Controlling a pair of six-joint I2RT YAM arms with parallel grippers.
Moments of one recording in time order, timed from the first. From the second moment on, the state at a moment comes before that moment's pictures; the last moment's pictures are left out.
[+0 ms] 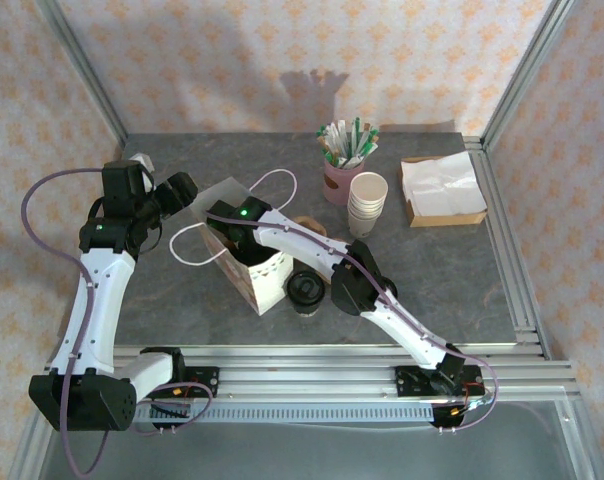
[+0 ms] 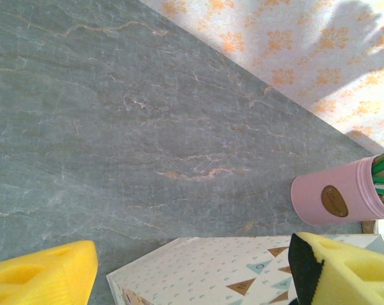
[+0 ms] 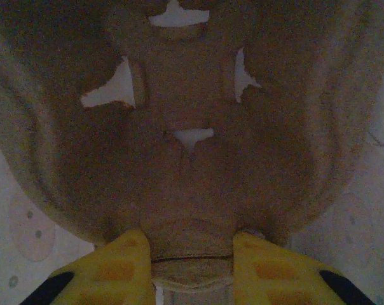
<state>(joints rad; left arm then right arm) 0.09 1.10 1.17 -0.70 0.14 -0.54 1.01 2.58 2.55 -1.42 -0.02 0.38</state>
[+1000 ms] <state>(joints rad) 0.09 1.10 1.17 -0.70 0.16 -0.54 1.01 2.56 2.49 -1.35 0.00 0.38</state>
